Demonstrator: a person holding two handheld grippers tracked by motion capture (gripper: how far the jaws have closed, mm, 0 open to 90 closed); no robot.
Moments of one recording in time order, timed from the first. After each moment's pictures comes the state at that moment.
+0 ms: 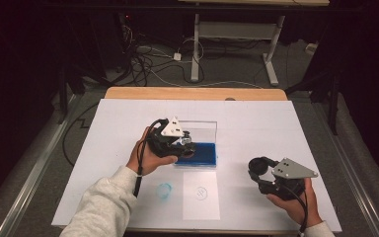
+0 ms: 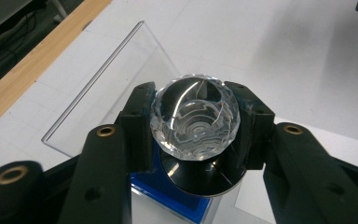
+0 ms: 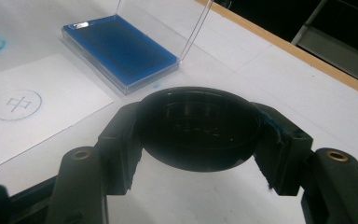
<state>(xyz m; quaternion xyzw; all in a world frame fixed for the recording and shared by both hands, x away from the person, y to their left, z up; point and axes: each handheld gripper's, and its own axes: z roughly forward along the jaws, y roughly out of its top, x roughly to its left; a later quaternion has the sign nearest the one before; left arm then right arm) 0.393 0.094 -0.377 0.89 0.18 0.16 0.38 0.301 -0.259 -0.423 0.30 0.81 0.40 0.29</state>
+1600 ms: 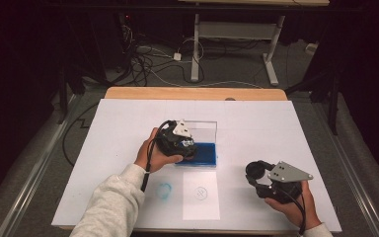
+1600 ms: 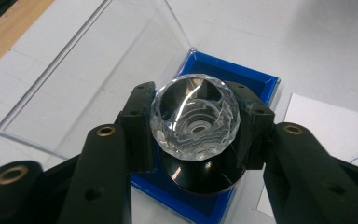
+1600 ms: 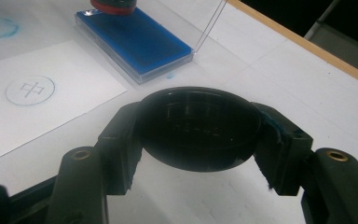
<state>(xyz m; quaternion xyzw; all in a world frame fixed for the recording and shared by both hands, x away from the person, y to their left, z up) 0.418 0.080 -0.408 0.91 0.20 0.14 0.34 0.297 -0.254 -0.429 0.29 0.83 0.39 0.28</state>
